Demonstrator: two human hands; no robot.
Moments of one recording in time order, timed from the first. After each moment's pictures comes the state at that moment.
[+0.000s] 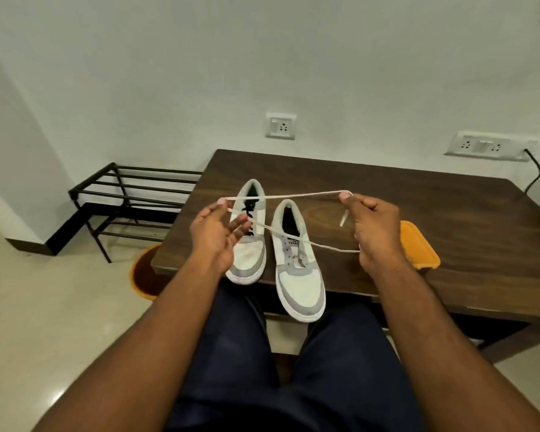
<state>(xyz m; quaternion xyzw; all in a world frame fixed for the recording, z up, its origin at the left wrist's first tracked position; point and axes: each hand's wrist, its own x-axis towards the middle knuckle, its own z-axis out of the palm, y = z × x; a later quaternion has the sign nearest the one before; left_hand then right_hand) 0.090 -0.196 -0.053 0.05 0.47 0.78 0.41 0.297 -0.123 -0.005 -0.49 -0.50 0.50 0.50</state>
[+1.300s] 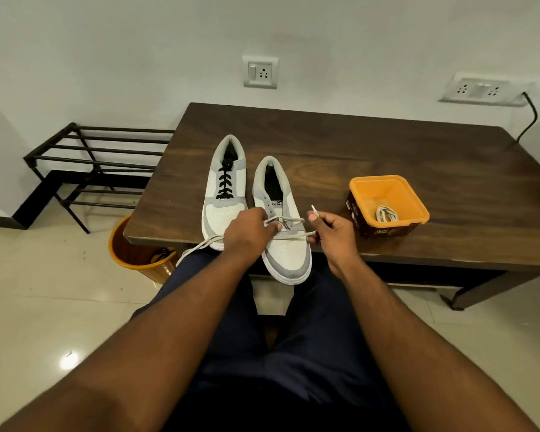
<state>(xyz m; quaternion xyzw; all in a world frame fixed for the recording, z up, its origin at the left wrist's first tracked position) 0.147 -0.168 -0.134 0.49 0.81 0.24 0.19 0.304 -0.116 -0.140 -0.51 -0.49 0.57 0.41</state>
